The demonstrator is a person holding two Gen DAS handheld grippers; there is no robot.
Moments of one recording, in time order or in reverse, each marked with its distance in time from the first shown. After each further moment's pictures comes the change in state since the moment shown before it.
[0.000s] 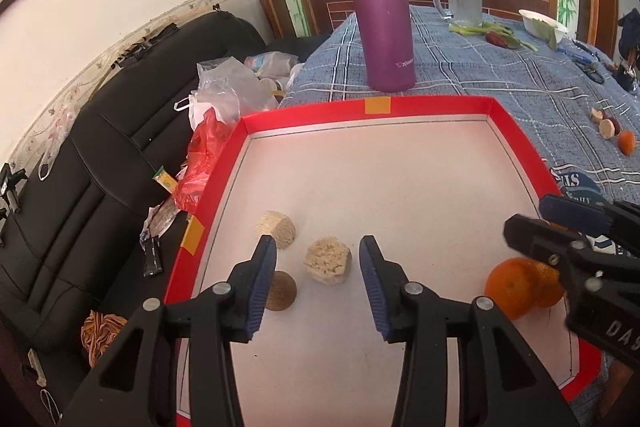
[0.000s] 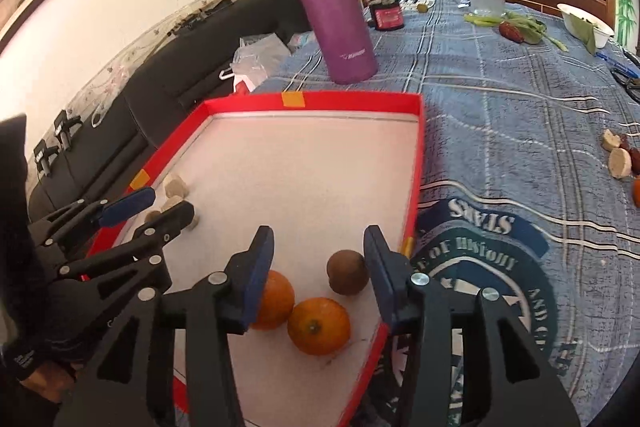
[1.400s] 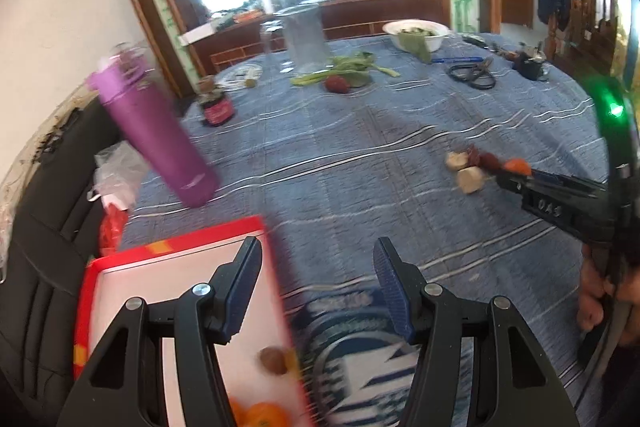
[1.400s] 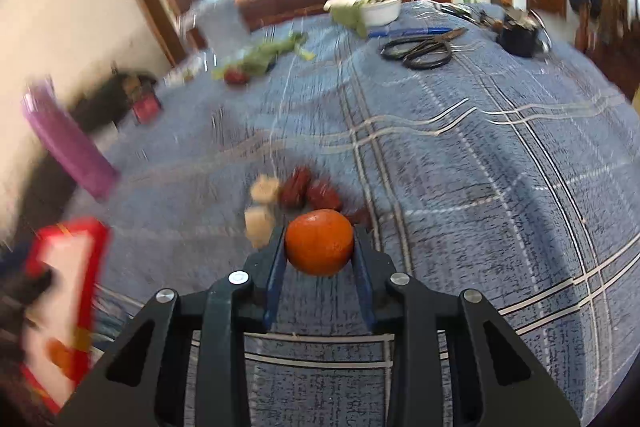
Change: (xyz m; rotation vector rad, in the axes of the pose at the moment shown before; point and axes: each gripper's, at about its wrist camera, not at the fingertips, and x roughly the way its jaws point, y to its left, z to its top) left arm -0.037 -0.183 0.080 0.221 -0.088 -0.239; right arm -0.086 -0.259 0.020 0.367 -0.159 -0.311
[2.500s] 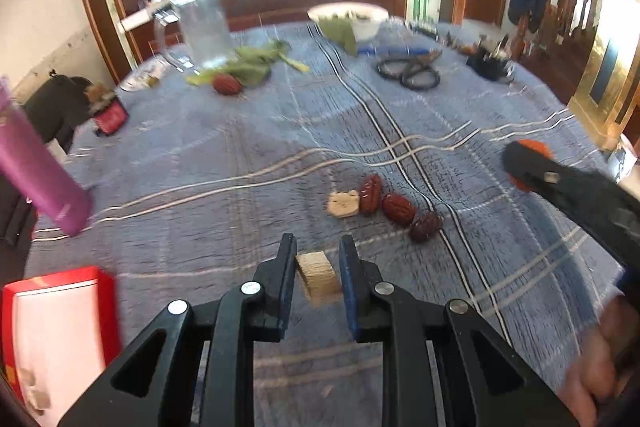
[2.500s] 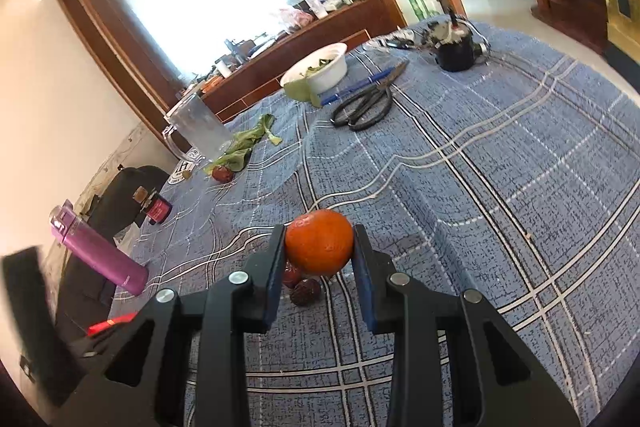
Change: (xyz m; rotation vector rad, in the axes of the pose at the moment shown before) left arm 0.050 -0.081 0.040 -0.024 0.039 -0.164; right arm -0.042 -0.048 0.020 0.197 -0.176 0.042
